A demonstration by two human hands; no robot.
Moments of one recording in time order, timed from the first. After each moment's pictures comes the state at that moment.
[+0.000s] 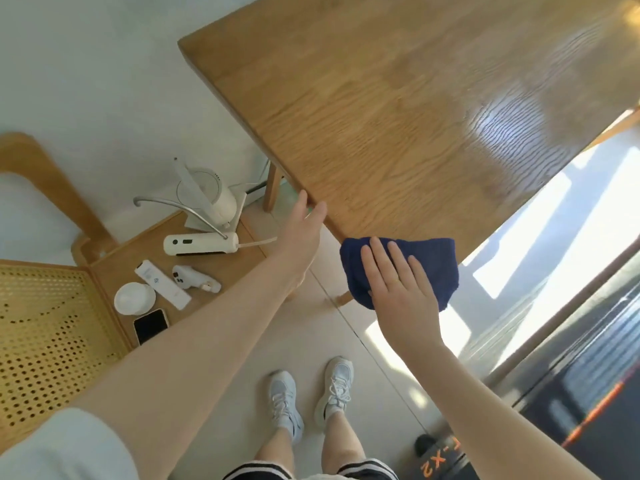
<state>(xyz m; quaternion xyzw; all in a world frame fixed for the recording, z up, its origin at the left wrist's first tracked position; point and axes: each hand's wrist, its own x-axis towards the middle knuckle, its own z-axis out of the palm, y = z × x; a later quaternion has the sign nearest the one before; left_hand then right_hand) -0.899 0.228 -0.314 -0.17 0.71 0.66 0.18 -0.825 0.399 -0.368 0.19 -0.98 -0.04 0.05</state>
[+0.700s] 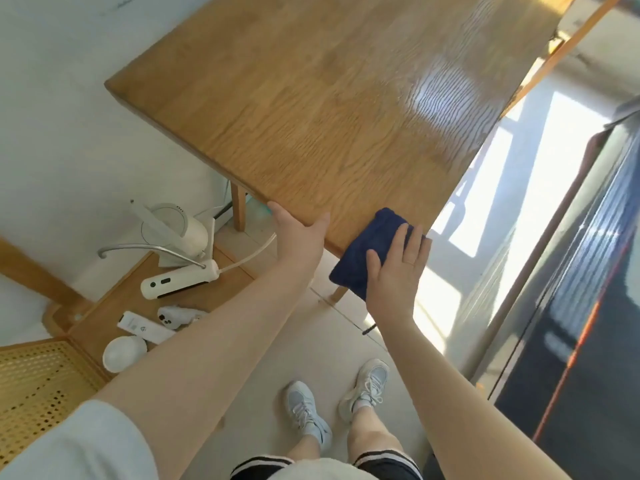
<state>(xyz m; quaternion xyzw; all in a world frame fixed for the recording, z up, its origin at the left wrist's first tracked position) -0.900 0.260 -0.310 -0.21 0.73 0.63 0.17 -0.827 0.373 -0.360 -0.24 -0.93 0.27 0.00</state>
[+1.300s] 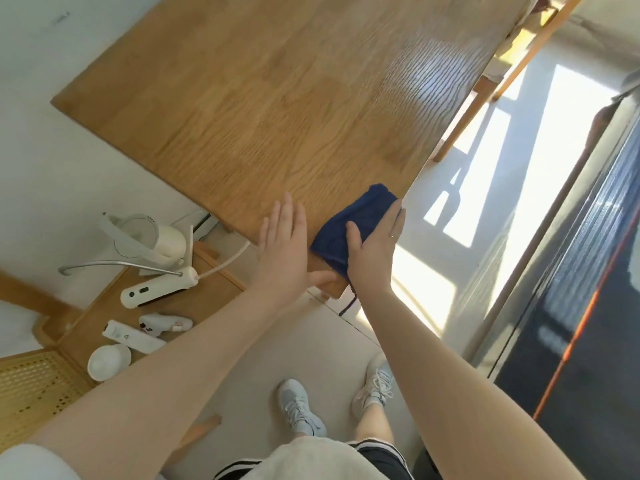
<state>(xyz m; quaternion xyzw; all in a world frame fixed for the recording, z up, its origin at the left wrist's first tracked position) -0.888 0.304 -0.316 0.15 0.97 0.14 0.16 -0.870 0.429 -0.361 -0.31 -0.79 0.53 0.04</state>
